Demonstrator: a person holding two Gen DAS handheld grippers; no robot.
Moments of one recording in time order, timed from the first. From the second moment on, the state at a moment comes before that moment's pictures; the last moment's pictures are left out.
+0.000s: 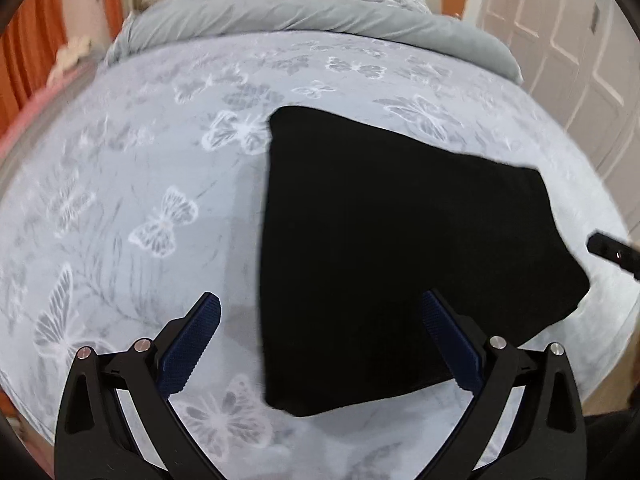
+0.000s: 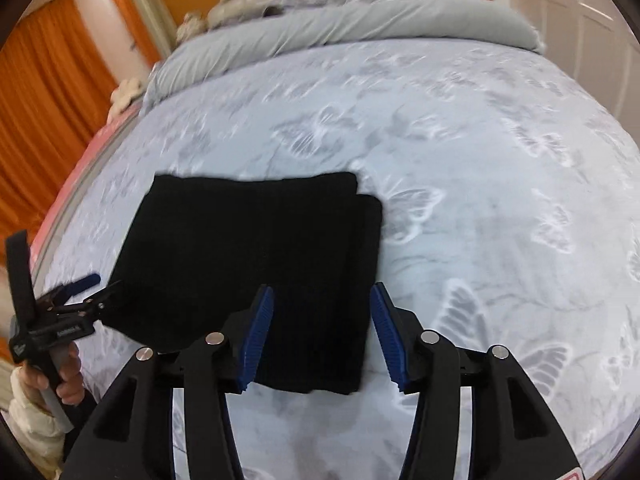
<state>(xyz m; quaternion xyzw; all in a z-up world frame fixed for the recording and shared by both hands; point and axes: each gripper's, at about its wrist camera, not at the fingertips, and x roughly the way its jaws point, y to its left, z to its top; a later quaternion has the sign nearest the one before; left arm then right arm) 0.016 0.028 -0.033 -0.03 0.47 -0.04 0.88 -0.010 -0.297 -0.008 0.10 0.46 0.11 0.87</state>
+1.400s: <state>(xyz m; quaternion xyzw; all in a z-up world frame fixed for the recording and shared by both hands) 0.039 0.043 -0.060 -0.19 0.53 -0.14 0.82 -0.003 -0.276 -0.043 0.21 0.51 0.18 0.81</state>
